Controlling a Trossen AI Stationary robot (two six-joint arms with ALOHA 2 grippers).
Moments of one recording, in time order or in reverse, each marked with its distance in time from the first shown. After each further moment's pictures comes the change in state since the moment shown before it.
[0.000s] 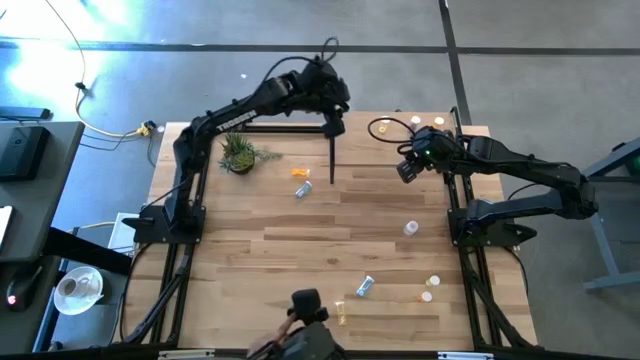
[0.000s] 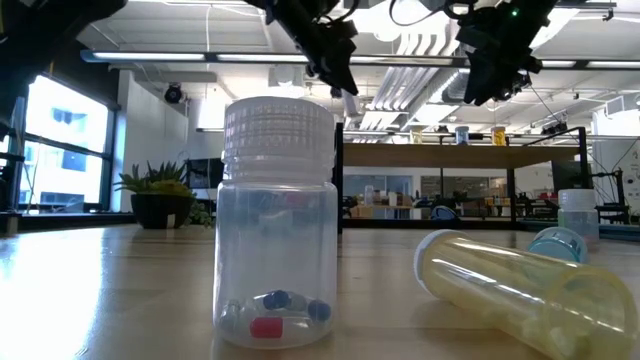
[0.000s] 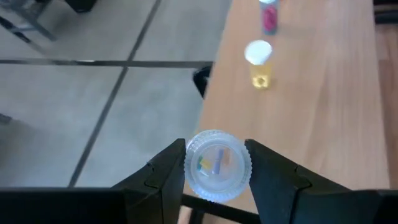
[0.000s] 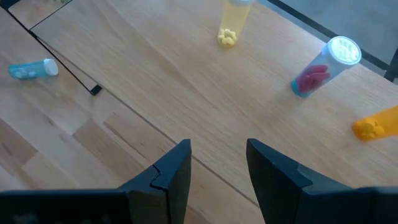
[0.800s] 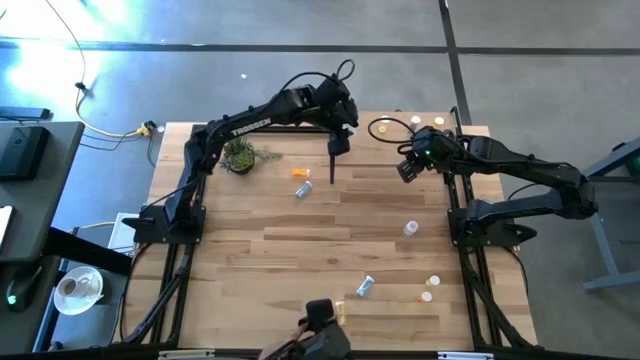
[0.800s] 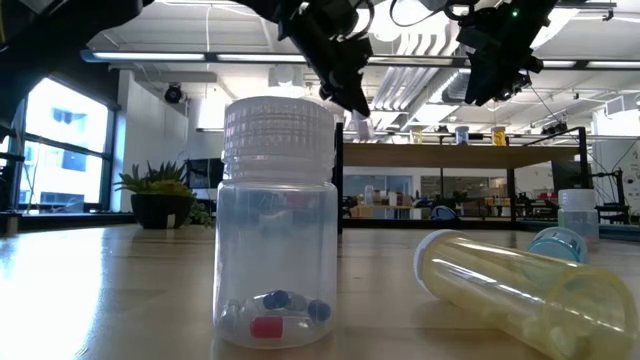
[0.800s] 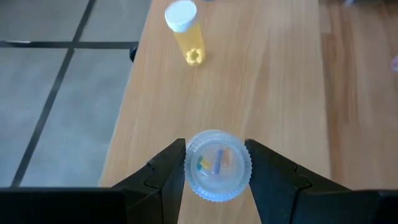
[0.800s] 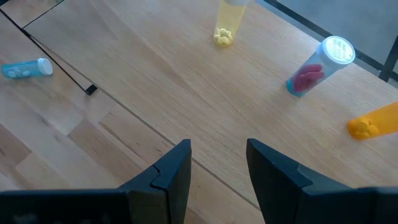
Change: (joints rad) left arm -0.043 0.085 0.000 -0.055 0.097 -0.037; right arm 0.000 0.000 0.000 -0.006 0.012 0.000
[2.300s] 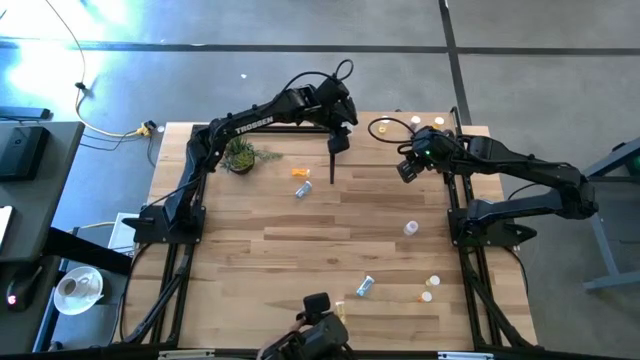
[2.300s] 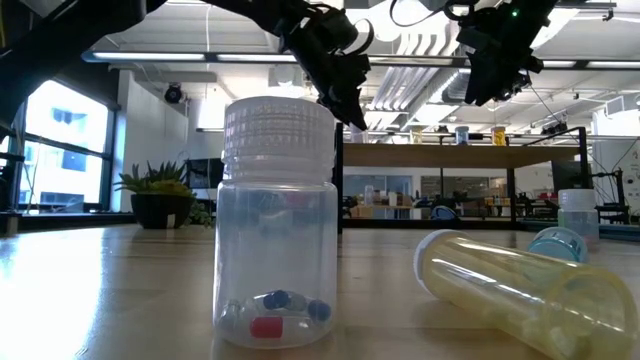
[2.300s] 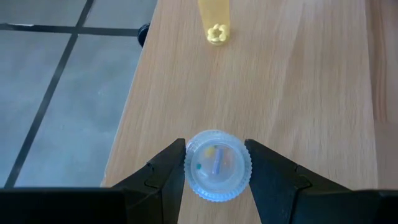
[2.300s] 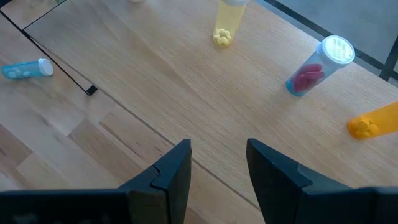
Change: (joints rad) left arm 0.031 0.030 -0.021 0.023 -0.008 -0.016; right arm 0.000 0.000 0.000 0.000 -0.001 0.003
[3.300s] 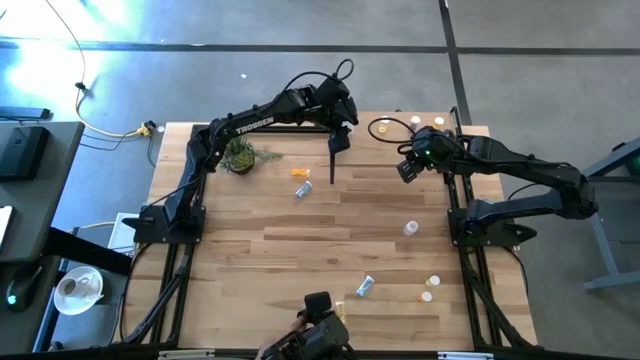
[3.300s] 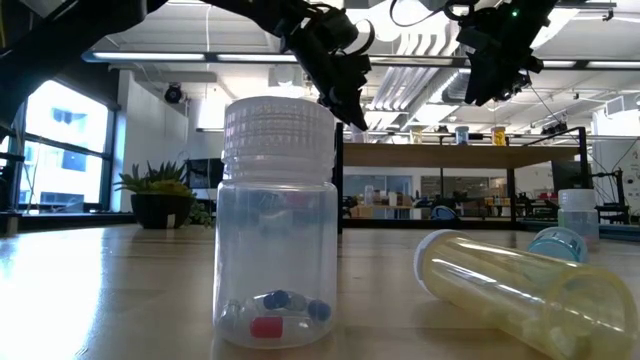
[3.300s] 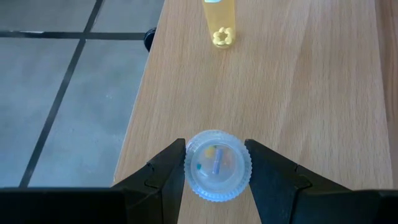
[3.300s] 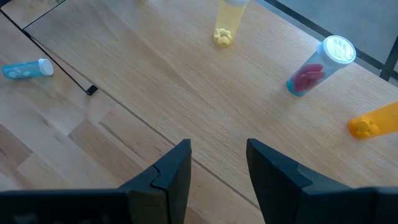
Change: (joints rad) left arm 0.000 0.002 0.000 0.021 -0.023 0.026; right arm 0.000 0.000 0.000 0.000 0.000 0.000
